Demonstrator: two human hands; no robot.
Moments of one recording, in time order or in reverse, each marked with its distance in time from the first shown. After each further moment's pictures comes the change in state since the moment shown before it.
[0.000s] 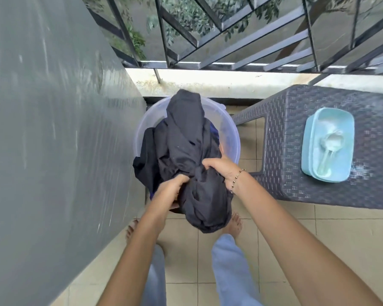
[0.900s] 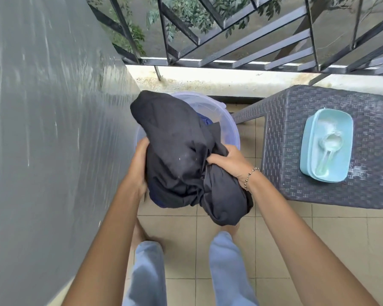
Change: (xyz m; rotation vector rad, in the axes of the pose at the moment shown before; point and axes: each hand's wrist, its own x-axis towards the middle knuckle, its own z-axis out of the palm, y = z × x) left_hand 0.014 0.053 -0.038 -0.415 -0.113 0.274; right_hand -0.016 -0.020 -0.016 -0.296 -0.062 -0.175
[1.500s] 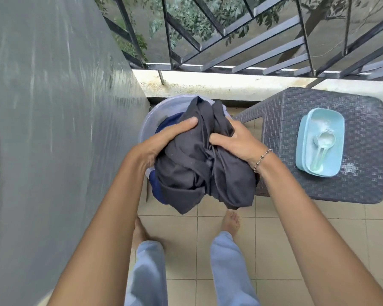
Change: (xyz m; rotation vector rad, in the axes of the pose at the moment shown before) left_hand -0.013 0.048 0.028 0.468 -0.465 -0.117; right_hand -0.032 -0.059 -0.011 -0.032 -0.100 -0.256
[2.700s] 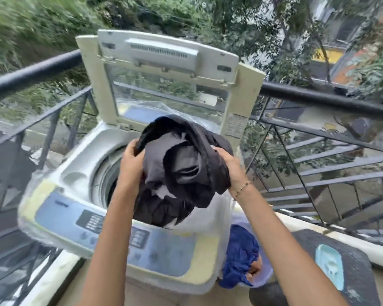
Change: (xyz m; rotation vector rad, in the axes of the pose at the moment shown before) left_hand -0.506 0.134 -0.138 -0.189 0.979 0.940; right_hand -0.136 -0.384 0.272 0.459 0.000 -0.230
